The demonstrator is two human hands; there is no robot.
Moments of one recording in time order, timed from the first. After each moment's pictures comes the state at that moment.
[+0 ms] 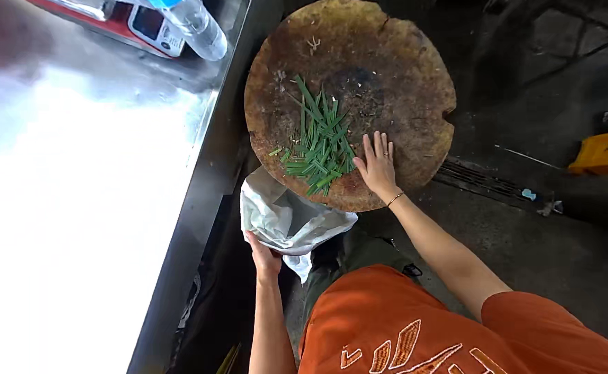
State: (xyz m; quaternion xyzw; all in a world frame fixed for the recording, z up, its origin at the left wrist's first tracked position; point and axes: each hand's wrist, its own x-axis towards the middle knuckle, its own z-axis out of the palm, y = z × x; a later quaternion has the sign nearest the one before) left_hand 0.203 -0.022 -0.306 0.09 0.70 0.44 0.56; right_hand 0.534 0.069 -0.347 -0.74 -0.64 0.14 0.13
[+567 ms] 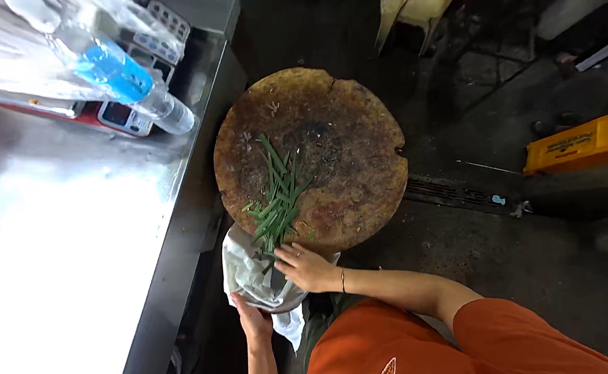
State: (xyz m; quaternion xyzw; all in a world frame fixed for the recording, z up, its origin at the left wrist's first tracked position) left_hand 0.232 -0.028 -0.294 0.16 0.68 0.46 0.54; right_hand 0.411 -0.001 -0.317 -0.44 -0.82 0.34 0.16
